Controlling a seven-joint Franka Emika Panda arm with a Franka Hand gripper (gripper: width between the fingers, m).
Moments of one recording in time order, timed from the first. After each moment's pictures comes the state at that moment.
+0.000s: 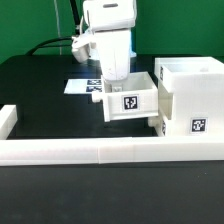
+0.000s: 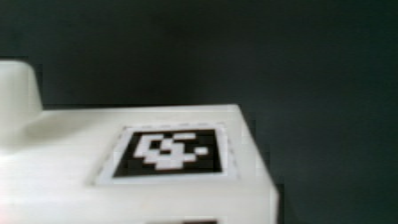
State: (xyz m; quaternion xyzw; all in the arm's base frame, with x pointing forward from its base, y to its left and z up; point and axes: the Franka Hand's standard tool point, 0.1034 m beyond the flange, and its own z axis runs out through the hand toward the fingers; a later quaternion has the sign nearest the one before) arm 0.521 -0.020 0.056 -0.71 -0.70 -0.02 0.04
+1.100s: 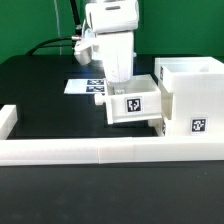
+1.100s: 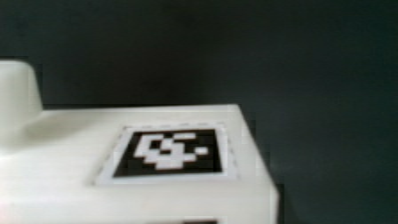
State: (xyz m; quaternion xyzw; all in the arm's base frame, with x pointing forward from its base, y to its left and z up) arm 0.526 -0.012 0.052 -0.72 -0.70 -0.03 0.03
